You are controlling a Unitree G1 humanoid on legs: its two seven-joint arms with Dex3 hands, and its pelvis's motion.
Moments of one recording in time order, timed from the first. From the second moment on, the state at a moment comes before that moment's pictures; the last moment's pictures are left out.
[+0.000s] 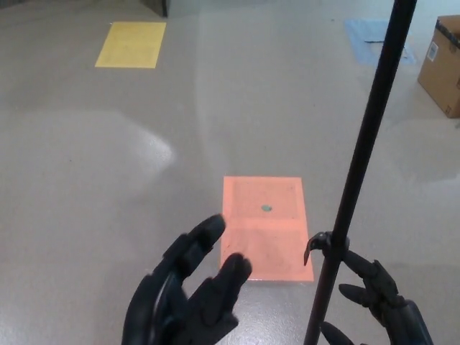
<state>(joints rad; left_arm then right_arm) 0.24 0.17 -0.30 -0.61 -0.67 0.50 0.35 0.11 -0.14 0.10 0.31 -0.29 -0.42 -0.12</state>
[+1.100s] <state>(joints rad) 0.72 0.34 -0.06 -0.27 -0.52 0.08 0.23 0.56 -0.29 -0.06 0.17 -0.23 -0.47 -0.06</state>
